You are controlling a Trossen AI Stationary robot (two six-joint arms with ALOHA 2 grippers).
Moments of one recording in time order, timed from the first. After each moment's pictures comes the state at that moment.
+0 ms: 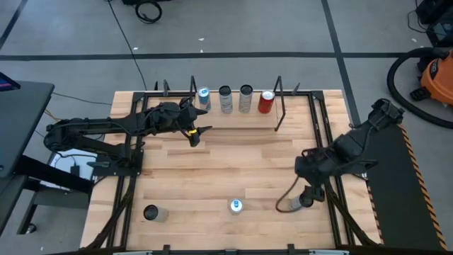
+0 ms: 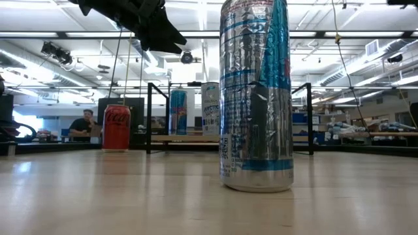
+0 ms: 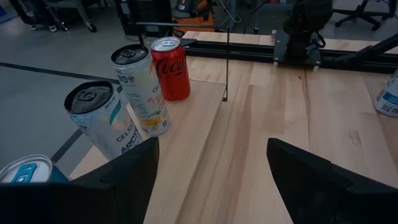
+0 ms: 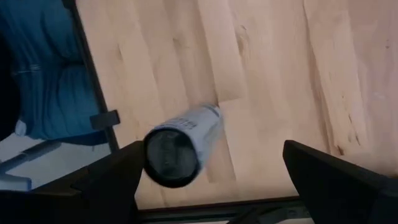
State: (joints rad) left arm 0.20 1.15 0.84 -0.06 -0.15 0.03; right arm 0.64 1.19 1.24 -1.30 -0.02 0.93
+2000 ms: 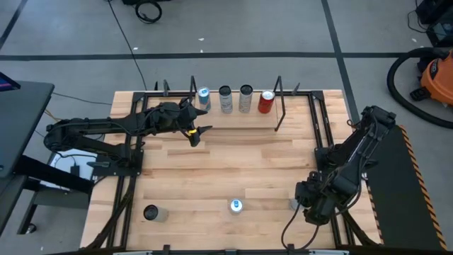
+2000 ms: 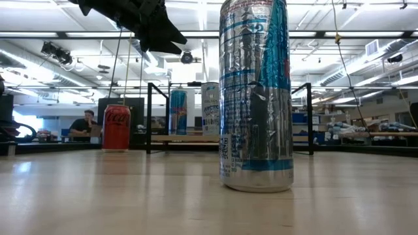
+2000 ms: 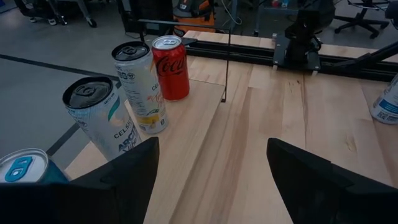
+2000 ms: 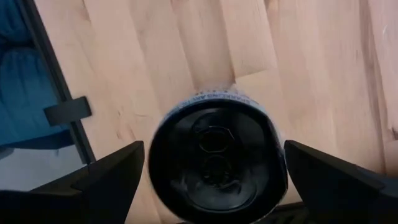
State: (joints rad) left arm 0.20 1.15 0.84 -0.06 -0.15 -0.01; right arm 0.92 1.39 1.09 -1.12 0.09 1.21
